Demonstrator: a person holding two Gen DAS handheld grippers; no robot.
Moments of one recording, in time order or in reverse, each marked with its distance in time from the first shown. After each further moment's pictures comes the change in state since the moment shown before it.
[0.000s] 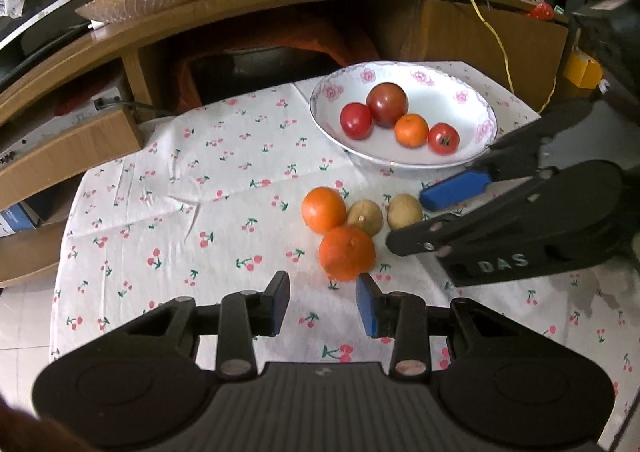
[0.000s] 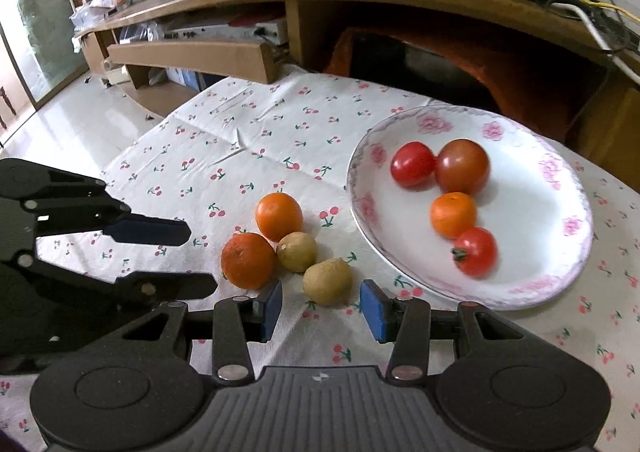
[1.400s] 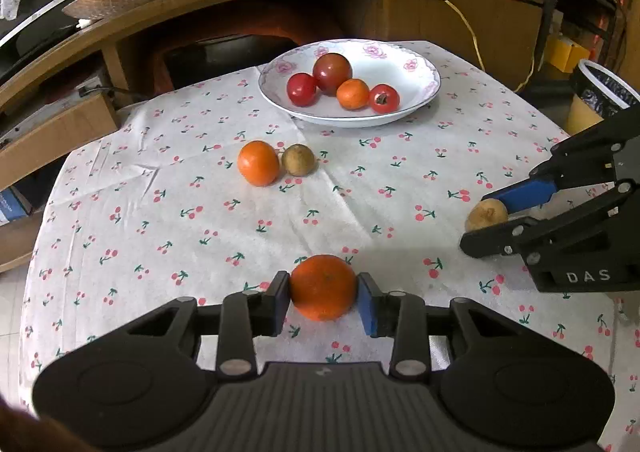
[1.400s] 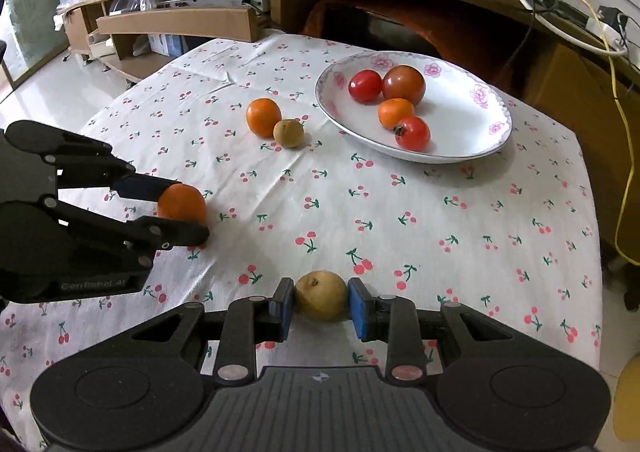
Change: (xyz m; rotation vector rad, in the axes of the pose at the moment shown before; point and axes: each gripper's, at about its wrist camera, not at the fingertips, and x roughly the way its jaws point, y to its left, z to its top) left arm -0.013 -0.046 -0.034 0.021 -0.007 -0.001; right arm -0.063 0.006 -0.076 0.013 0.031 -0.096
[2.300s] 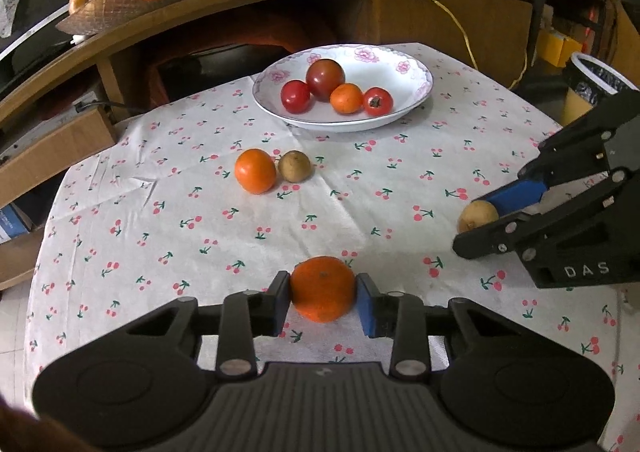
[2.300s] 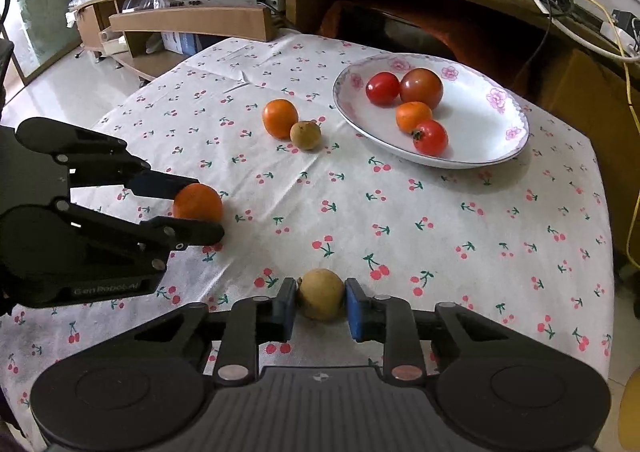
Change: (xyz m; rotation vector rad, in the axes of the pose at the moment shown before) left arm -0.001 -0.003 -0.001 0.041 -0.026 0.000; right arm 0.001 0.003 0.003 -0.015 0.000 0.015
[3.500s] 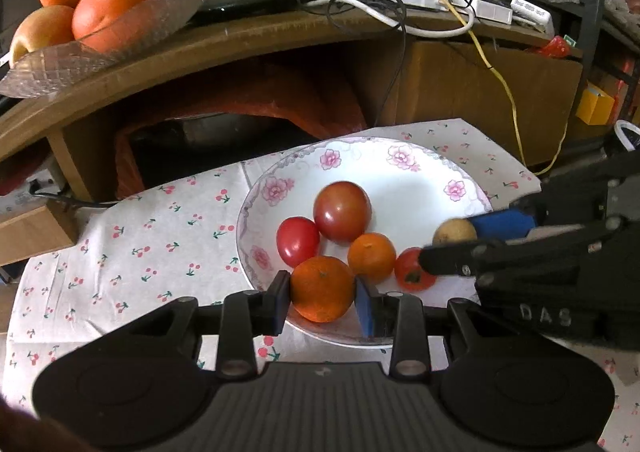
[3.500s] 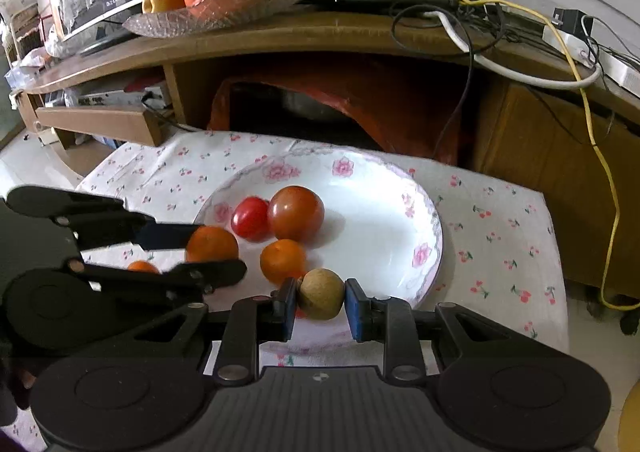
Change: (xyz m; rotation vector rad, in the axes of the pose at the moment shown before) left arm 0.080 0.011 0.121 -0.072 -0.071 0.014; right arm 0.035 -0.089 0.084 0.152 -0.144 -0.086
